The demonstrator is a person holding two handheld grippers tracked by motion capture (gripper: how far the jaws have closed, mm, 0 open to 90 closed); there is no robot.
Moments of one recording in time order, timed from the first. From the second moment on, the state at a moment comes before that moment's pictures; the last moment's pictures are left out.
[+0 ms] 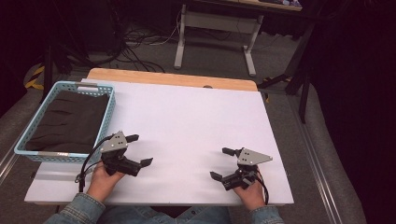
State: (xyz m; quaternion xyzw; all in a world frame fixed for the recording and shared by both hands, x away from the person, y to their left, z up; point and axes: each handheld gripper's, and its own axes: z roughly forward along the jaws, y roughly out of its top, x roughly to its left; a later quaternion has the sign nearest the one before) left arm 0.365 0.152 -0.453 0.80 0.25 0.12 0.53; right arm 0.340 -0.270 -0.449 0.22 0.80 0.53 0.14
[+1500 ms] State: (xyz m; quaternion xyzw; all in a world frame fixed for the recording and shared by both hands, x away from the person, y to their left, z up) left arm 0.369 0.152 -0.465 0.80 0.26 0.11 0.54; right arm 0.340 -0.270 -0.449 0.22 0.80 0.53 0.14
